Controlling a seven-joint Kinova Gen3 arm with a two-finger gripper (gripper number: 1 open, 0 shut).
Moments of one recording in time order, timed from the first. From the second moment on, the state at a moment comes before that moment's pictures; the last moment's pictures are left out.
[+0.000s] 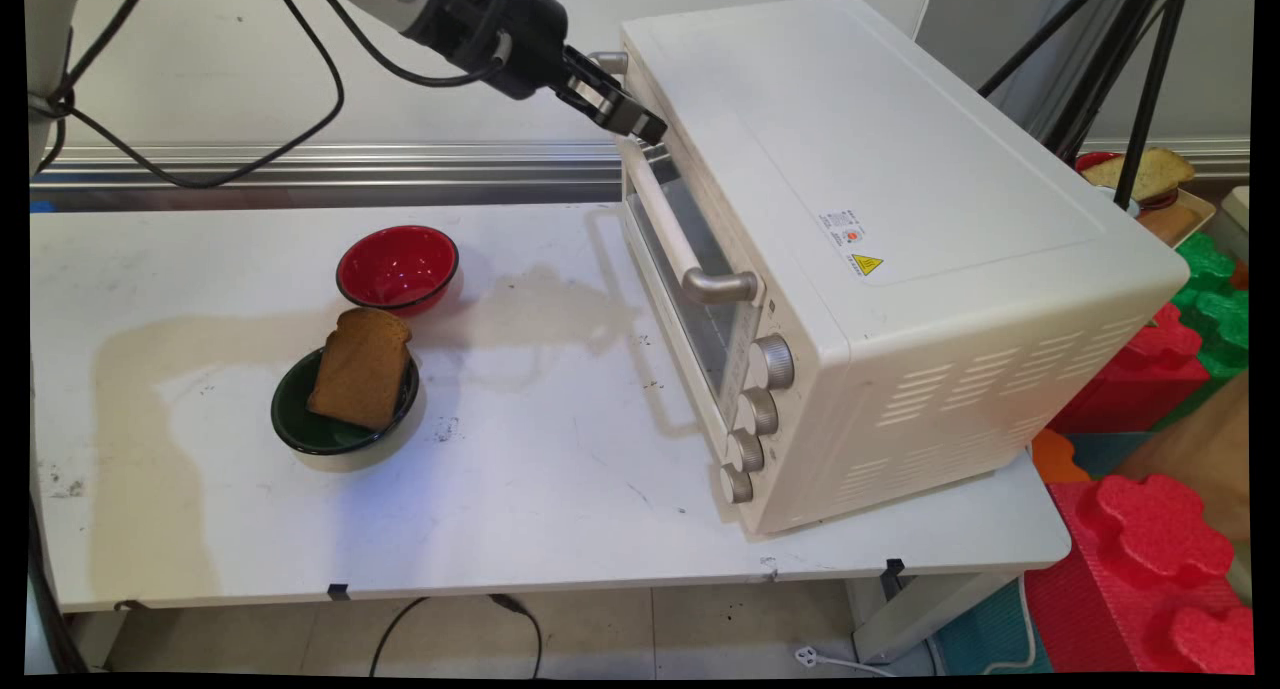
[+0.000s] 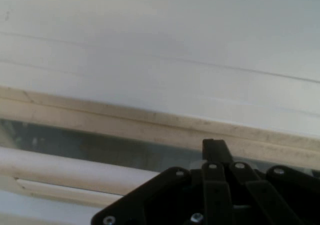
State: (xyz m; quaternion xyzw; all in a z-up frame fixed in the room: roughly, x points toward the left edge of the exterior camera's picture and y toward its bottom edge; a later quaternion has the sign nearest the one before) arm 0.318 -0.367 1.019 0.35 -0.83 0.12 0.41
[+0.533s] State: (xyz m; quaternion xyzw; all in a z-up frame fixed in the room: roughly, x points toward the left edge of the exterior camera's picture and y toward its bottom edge) arm 0.307 -0.373 0.999 0.36 -0.84 0.10 0.40
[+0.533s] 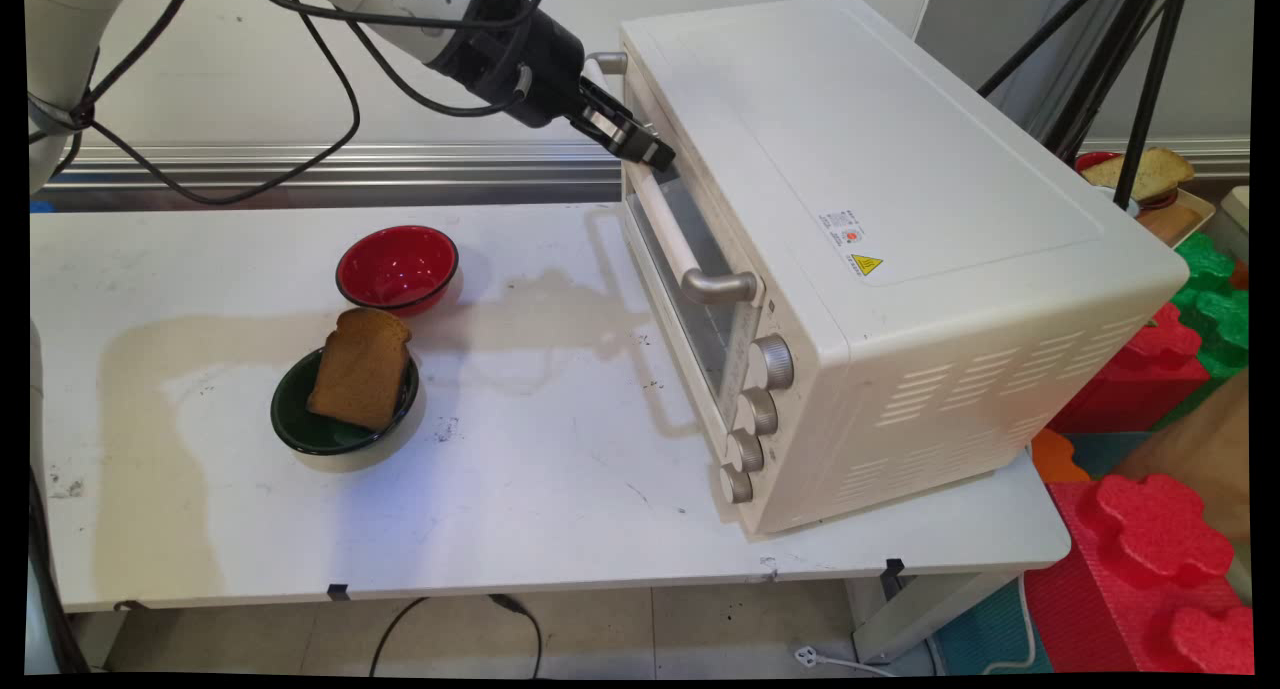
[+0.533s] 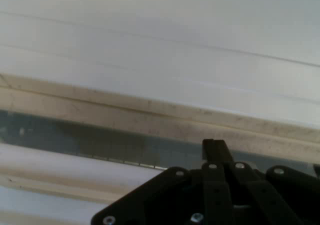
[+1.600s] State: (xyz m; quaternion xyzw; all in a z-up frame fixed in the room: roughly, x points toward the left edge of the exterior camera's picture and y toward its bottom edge) arm 0.352 -0.333 0.967 0.38 -0.86 0.08 0.33
